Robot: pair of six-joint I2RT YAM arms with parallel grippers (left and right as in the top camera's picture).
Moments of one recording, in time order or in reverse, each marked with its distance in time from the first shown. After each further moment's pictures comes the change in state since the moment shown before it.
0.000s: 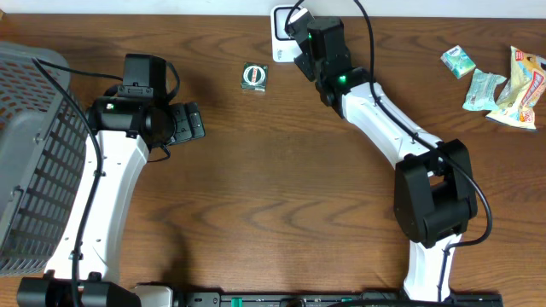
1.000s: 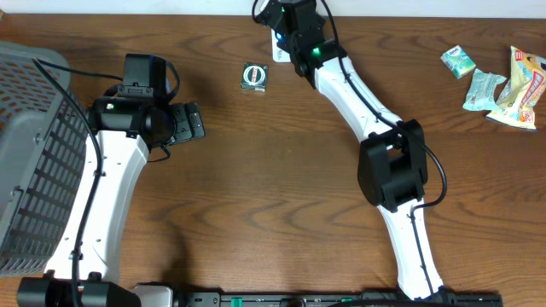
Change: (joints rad) left arm 0.000 0.000 0.000 0.000 0.000 0.000; right arm 0.028 0.370 0.549 -0.192 0.087 -0.351
